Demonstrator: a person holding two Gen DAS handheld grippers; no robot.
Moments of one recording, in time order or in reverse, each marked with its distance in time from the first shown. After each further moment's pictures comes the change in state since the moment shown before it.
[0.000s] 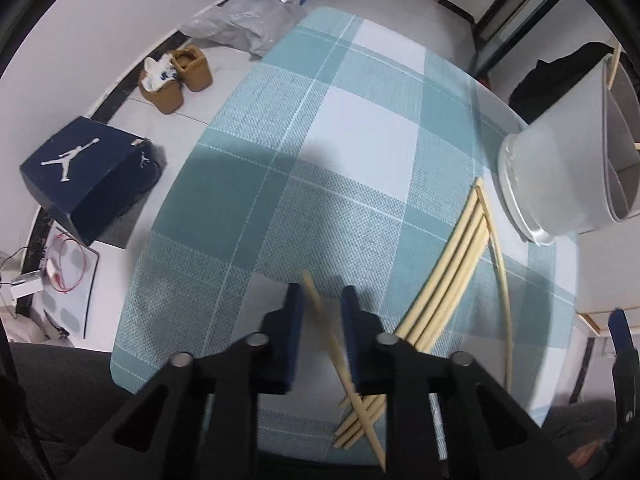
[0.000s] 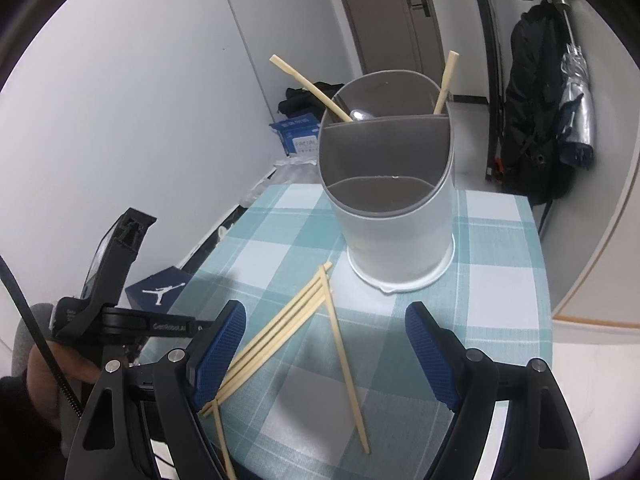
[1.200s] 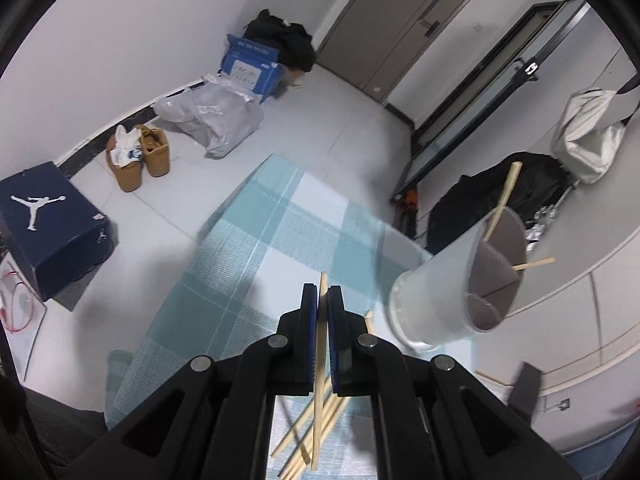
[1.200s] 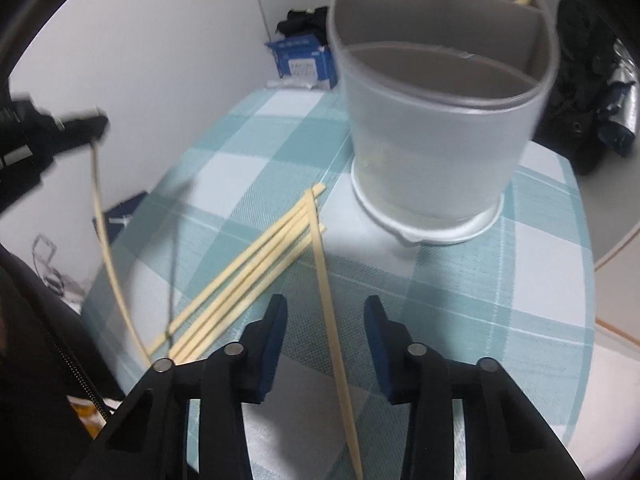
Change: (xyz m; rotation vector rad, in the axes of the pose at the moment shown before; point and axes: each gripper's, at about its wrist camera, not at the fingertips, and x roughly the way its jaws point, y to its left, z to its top) left arm -0.080 0.012 0.027 -0.075 -0.375 -0.316; right arm 0.089 0.004 -0.018 -0.118 0.279 -0.083
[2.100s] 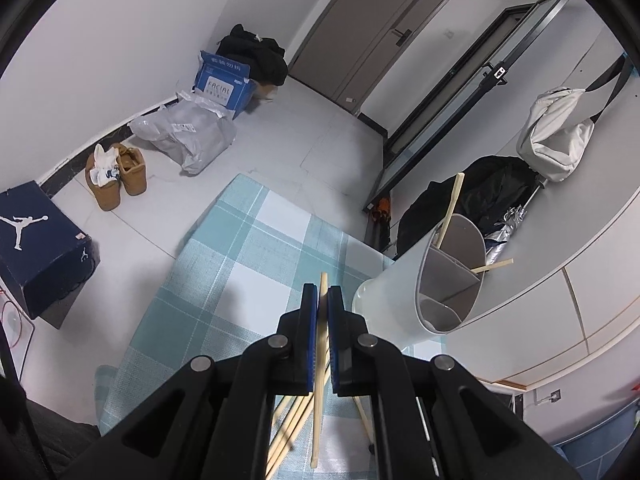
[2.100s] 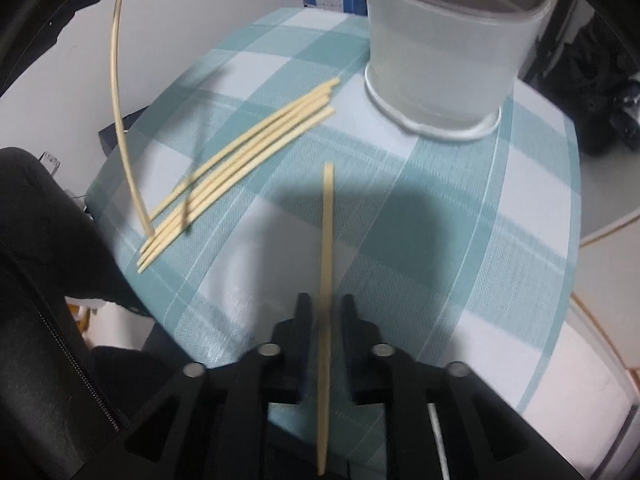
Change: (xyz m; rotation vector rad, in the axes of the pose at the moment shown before) left arm -0.020 -0.017 0.002 0.039 -0.038 -0.077; right arm -0.033 -0.003 -0.045 -0.131 0.249 -0.003
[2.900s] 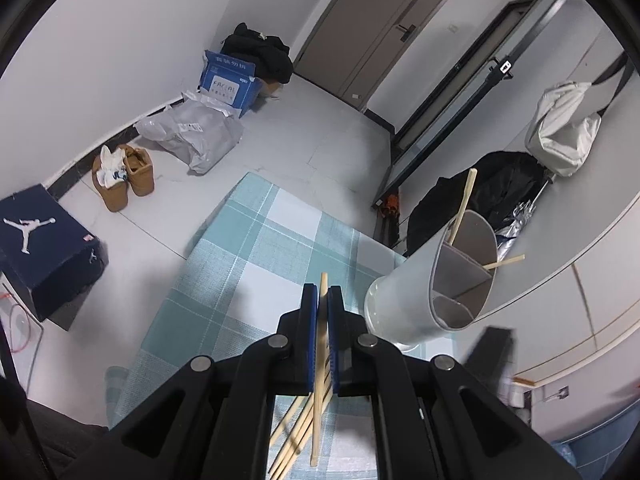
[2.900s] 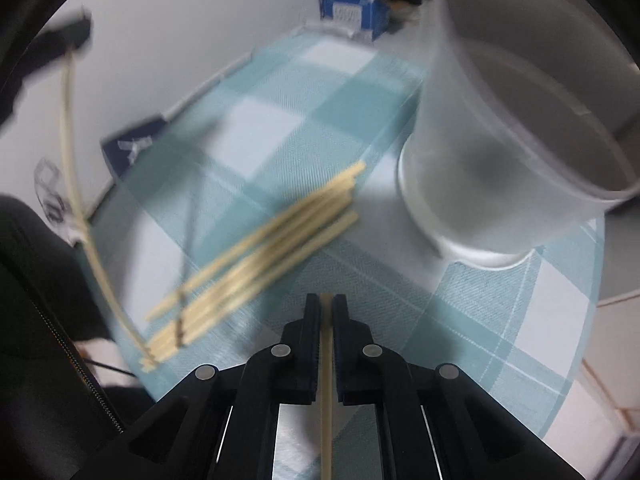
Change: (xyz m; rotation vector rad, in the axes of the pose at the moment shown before) left arm 0.001 -0.001 -0.001 0.024 0.012 0.034; right arm 0.004 0.010 0.063 -0.038 -0.057 0.036
